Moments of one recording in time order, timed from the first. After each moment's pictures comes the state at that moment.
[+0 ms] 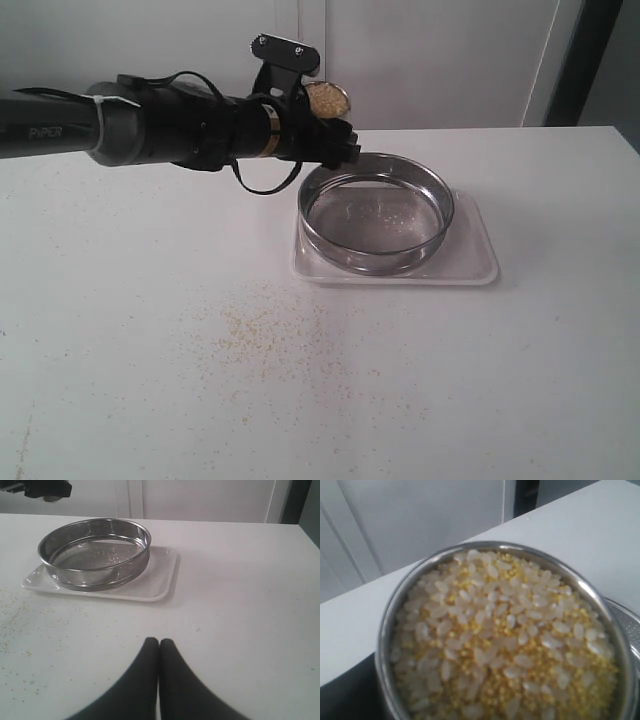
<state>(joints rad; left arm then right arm) -0.59 2.10 -1.61 1.67 -0.05 -1.65 0.17 0.01 -0.01 0.00 0.35 0.06</state>
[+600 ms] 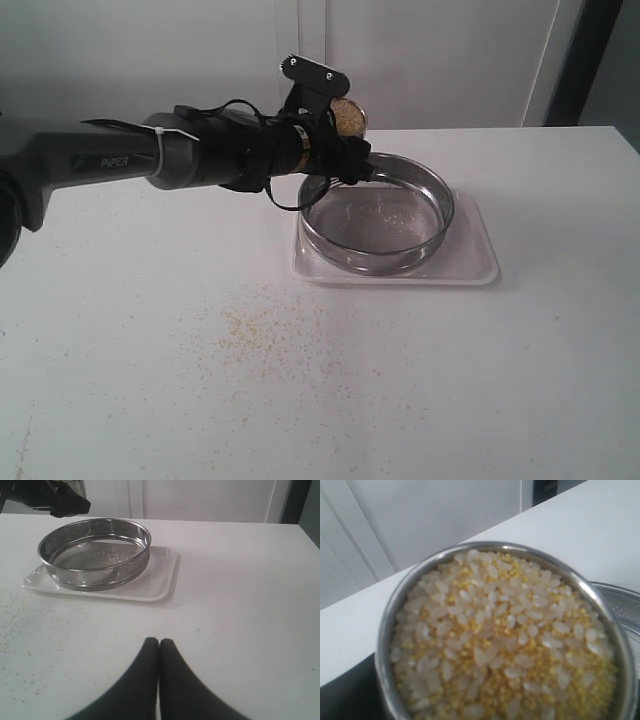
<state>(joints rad) -0.64 2.24 -1.74 1.67 0.07 -1.60 0.17 0.01 -0.01 0.00 0.35 0.06</state>
